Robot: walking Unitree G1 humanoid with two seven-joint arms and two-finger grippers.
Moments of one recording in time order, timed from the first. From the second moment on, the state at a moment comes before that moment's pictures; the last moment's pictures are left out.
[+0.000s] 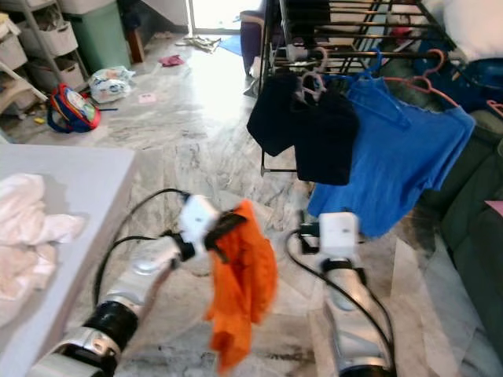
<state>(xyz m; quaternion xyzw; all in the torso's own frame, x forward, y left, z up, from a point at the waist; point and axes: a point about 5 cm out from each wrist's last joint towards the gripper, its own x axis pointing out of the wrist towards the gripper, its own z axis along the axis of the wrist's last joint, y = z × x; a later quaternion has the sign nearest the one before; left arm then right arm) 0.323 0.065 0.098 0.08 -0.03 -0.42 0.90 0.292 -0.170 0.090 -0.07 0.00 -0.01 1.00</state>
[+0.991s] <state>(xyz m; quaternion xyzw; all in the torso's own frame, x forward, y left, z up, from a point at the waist) 0.325 0.128 0.079 0.01 -0.02 -0.17 0.99 0.267 -0.183 0.095 -0.05 -0.01 -0.08 1.00</state>
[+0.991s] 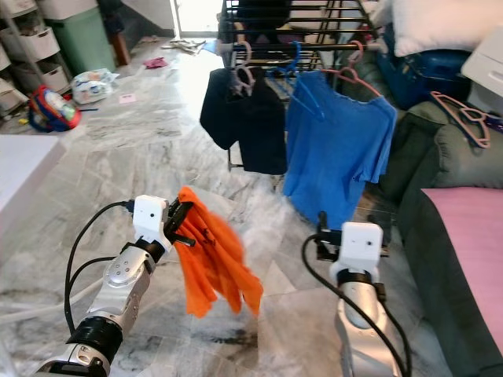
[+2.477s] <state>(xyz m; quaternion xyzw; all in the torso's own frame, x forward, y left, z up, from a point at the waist) 0.325 0.097 0.082 -0.02 -0.02 -0.21 0.98 0.276 -0.194 0.106 -0.08 -0.02 -0.08 0.99</state>
